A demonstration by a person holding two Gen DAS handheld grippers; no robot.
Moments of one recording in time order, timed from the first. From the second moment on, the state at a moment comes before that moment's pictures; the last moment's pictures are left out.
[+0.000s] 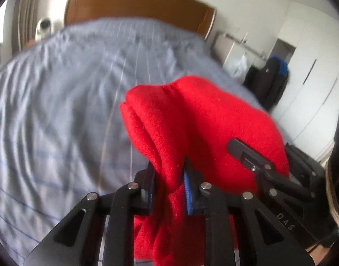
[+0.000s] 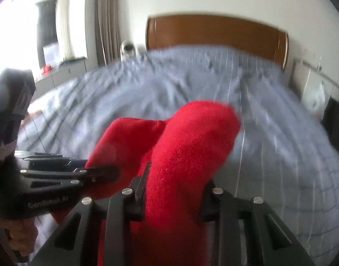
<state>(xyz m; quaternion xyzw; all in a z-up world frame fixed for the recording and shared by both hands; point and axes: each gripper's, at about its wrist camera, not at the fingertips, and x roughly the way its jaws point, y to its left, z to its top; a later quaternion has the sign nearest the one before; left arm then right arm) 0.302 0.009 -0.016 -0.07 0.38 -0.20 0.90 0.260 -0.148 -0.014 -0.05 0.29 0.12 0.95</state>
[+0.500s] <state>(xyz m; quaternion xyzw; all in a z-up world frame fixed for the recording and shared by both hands) 0.194 0.059 -0.053 0.05 0.37 -0.07 0.92 0.199 -0.206 -0.072 0.09 0.42 0.11 0.90</state>
